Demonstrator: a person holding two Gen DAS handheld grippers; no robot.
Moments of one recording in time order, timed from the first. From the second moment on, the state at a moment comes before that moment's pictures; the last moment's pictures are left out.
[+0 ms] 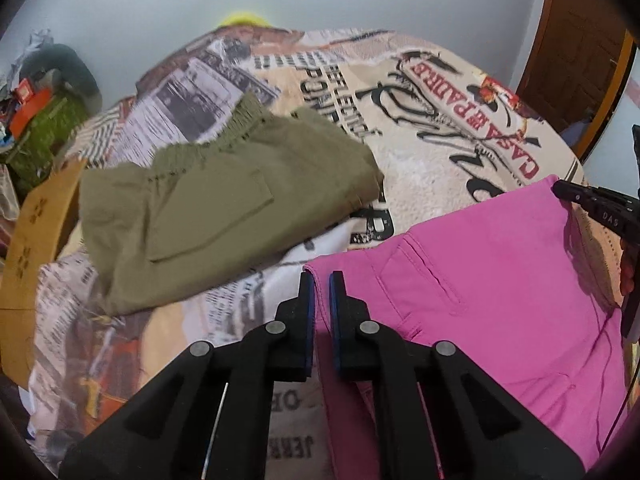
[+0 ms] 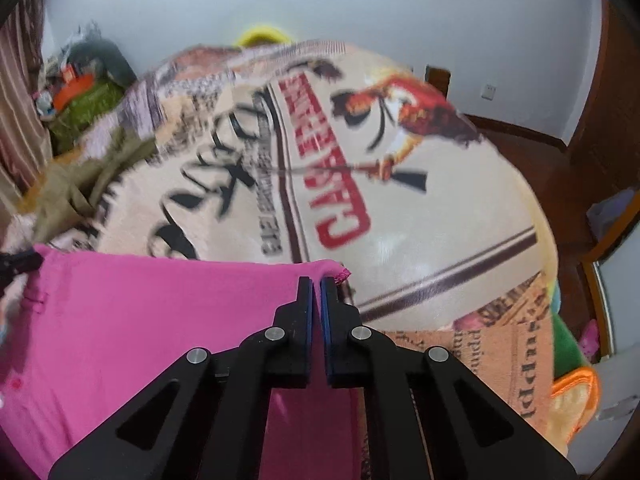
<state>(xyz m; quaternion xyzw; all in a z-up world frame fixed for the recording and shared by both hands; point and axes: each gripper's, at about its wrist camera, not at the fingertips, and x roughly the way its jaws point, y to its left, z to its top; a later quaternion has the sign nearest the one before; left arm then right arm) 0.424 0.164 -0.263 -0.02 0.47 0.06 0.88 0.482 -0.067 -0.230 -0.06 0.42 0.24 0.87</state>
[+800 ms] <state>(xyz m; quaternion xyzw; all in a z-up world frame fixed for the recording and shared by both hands) 0.352 0.158 -0.138 0.00 0.38 0.08 0.92 0.404 -0.070 -0.103 -0.03 0.29 0.29 0.91</state>
